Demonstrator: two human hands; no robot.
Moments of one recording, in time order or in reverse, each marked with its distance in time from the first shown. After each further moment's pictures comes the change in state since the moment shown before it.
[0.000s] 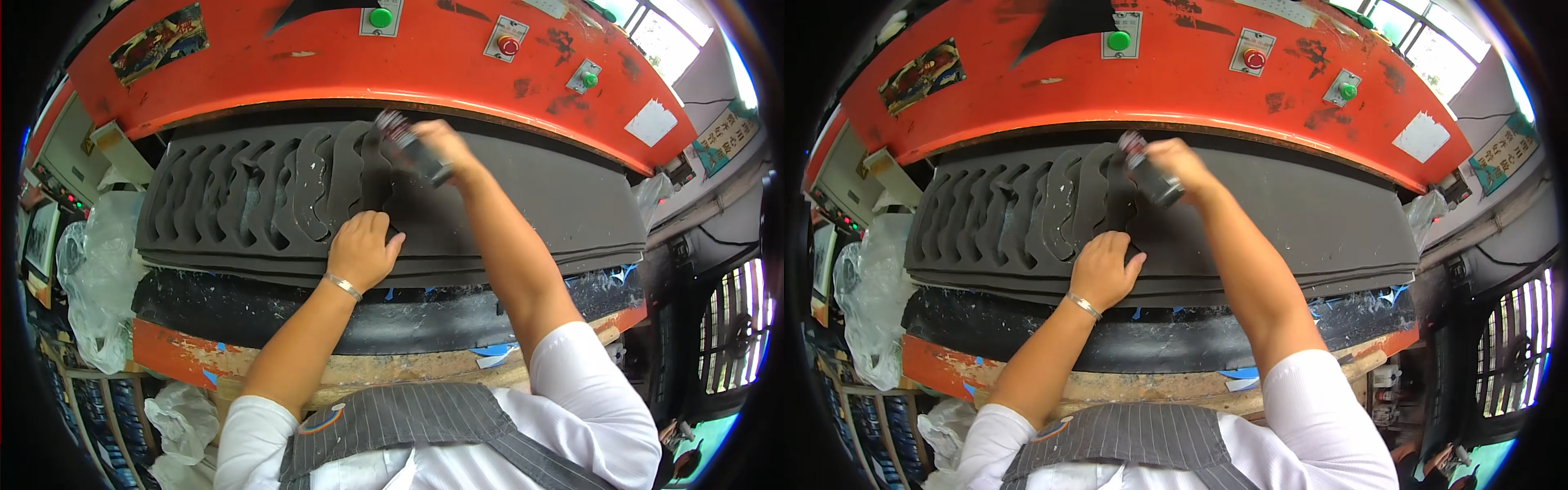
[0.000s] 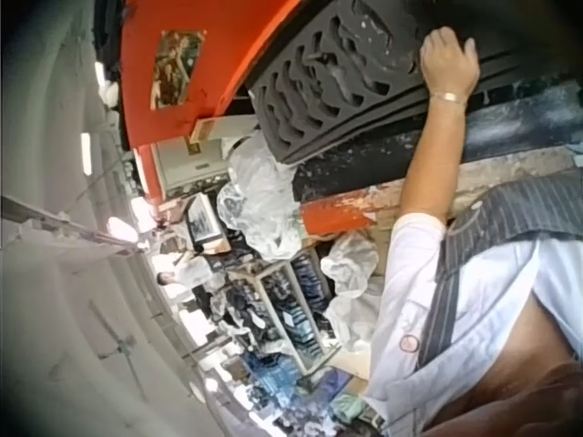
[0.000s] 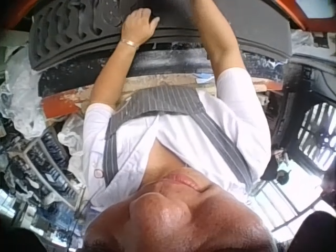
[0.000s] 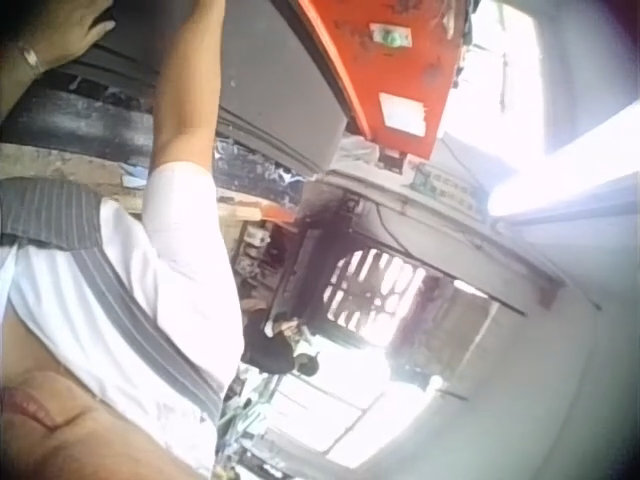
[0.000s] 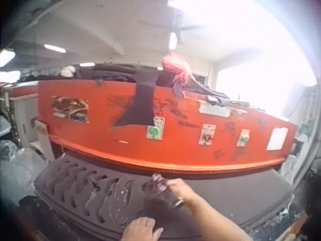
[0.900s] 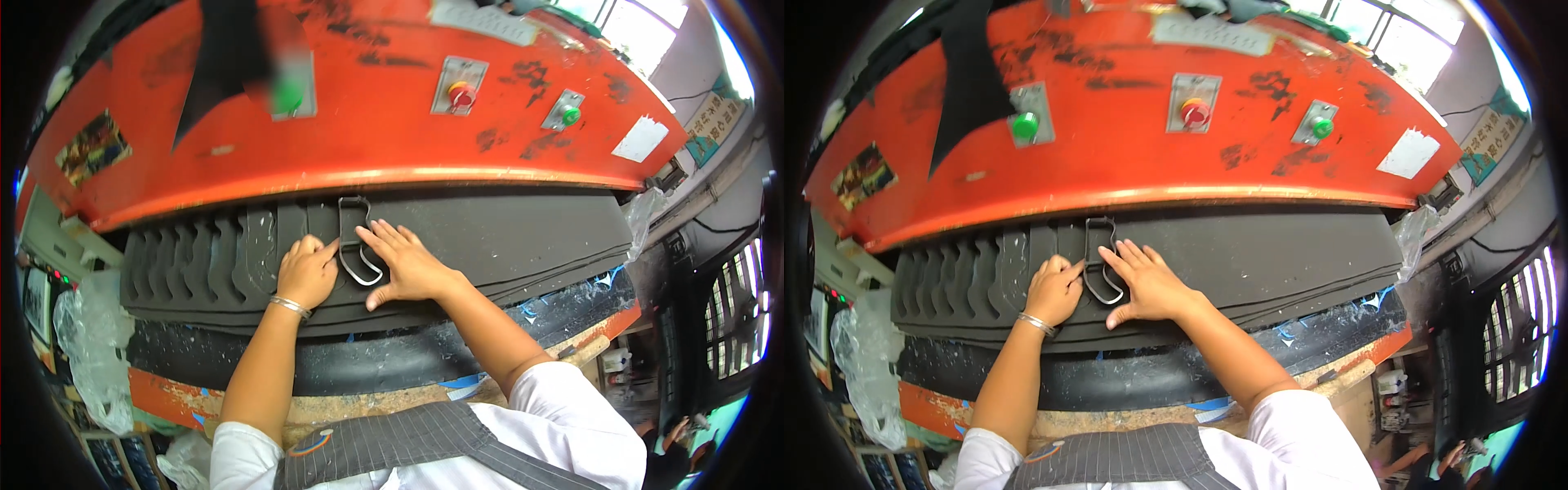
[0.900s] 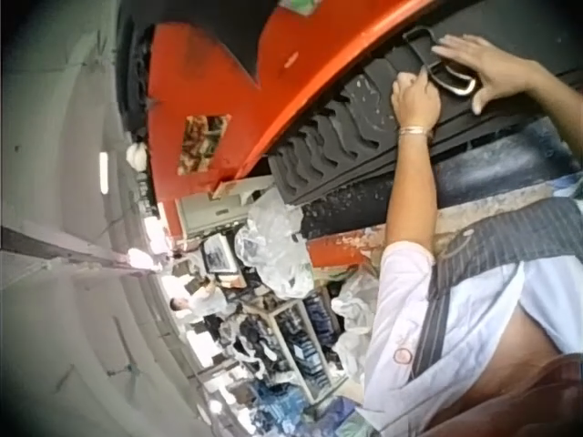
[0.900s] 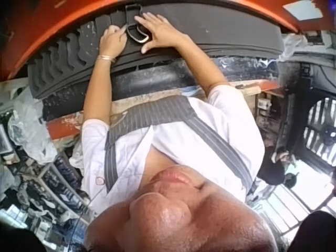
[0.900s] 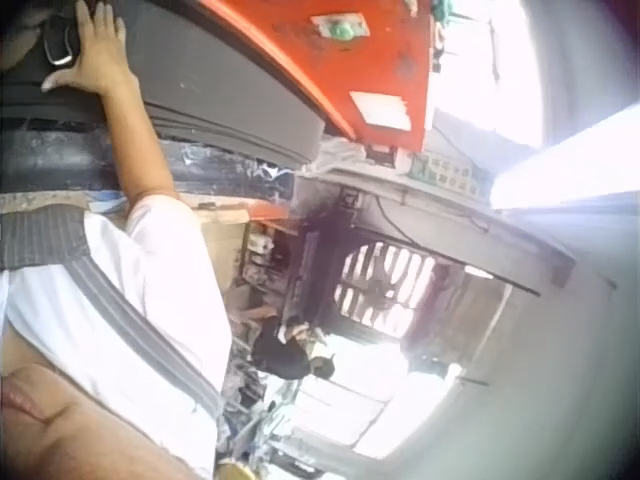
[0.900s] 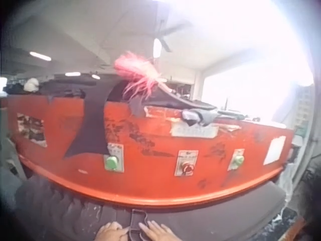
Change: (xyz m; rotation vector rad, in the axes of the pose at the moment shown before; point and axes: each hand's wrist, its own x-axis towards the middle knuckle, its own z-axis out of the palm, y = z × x) left_hand 0.049 -0.014 -0.008 0.154 -0.288 -0.155; right_hand -0.109 0.027 -0.009 -1.145 -0.114 -0.218
